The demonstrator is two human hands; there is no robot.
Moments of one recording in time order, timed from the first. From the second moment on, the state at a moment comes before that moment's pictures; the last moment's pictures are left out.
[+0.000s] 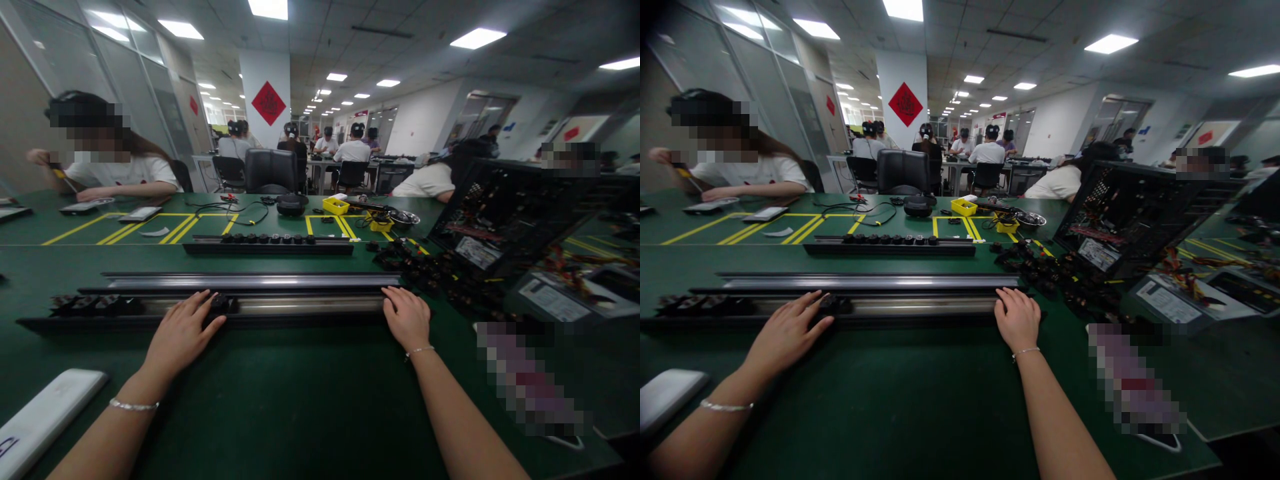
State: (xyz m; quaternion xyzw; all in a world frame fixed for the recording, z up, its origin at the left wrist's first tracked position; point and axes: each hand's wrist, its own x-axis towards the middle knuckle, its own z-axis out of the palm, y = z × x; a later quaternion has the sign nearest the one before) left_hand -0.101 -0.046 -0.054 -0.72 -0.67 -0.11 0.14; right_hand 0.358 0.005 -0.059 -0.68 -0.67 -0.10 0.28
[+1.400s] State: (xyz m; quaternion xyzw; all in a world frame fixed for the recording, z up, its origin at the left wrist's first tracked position) left_hand -0.082 -0.048 -0.050 -0.72 -0.67 -0.11 0.14; right_hand 0.357 0.005 -0.060 -0.67 -0.67 -0.11 0.28
